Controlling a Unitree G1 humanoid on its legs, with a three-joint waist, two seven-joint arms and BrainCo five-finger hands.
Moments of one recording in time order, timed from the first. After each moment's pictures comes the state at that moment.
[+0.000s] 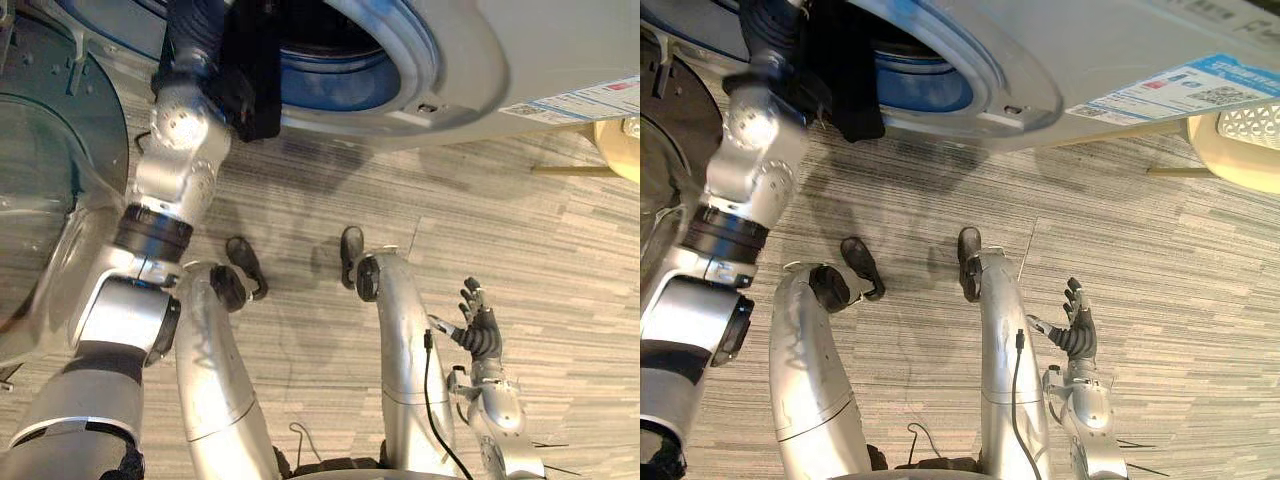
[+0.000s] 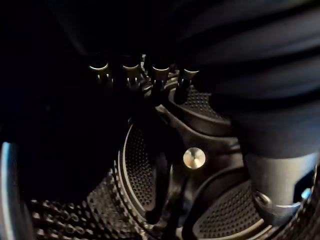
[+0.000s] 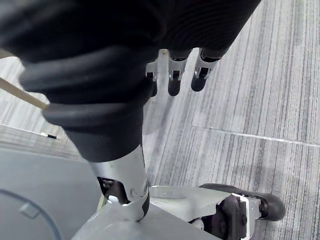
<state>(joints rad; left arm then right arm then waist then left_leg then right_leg) -1.05 0.54 -0.27 0.39 -0.50 -0.16 0.29 0.23 -0.16 0.04 0.06 0.14 -0.25 -0.18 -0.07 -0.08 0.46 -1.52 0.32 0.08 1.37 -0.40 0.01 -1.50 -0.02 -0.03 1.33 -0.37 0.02</state>
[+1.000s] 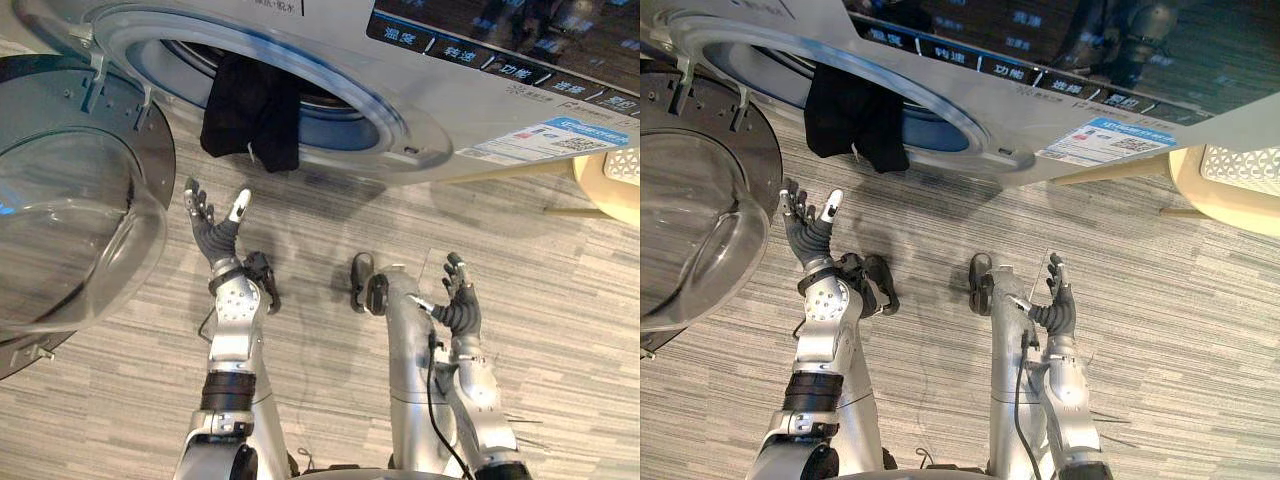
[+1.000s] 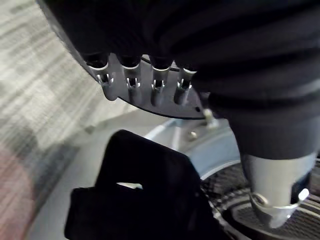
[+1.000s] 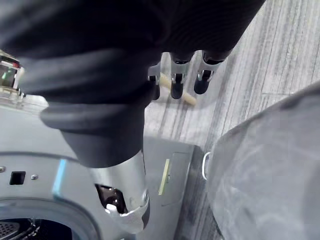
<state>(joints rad) -0.37 0.00 0.10 0.22 -0.12 -0.16 0.54 0.08 -0.08 0.06 0.09 0.04 -0.26 -0.24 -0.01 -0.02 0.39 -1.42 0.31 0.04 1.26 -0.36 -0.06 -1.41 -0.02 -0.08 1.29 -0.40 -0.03</state>
